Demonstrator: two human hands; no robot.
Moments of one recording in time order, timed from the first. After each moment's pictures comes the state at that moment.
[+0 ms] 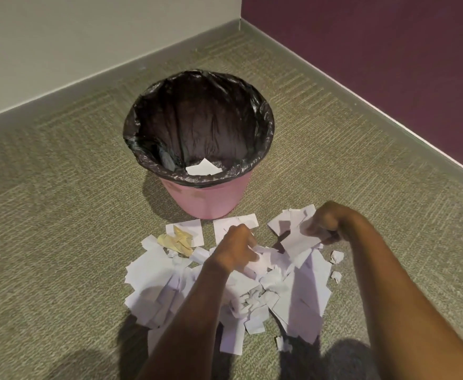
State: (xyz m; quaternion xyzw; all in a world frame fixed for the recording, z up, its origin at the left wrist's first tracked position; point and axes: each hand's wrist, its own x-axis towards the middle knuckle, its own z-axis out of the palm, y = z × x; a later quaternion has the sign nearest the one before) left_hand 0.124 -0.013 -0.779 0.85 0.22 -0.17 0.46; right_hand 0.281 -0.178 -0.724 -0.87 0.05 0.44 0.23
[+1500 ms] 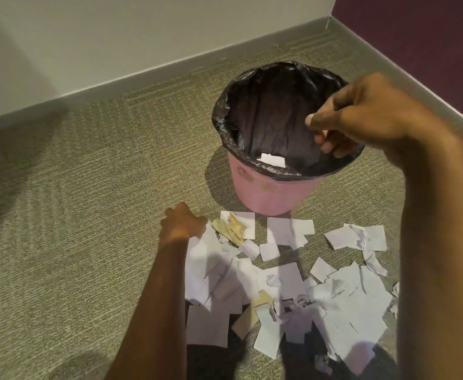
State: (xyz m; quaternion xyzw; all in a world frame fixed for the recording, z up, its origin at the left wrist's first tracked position) left_hand 0.018 0.152 -0.786 0.70 0.60 -0.12 0.36; right_hand 0.233 -0.018 -0.552 -0.84 -0.31 0.27 0.36
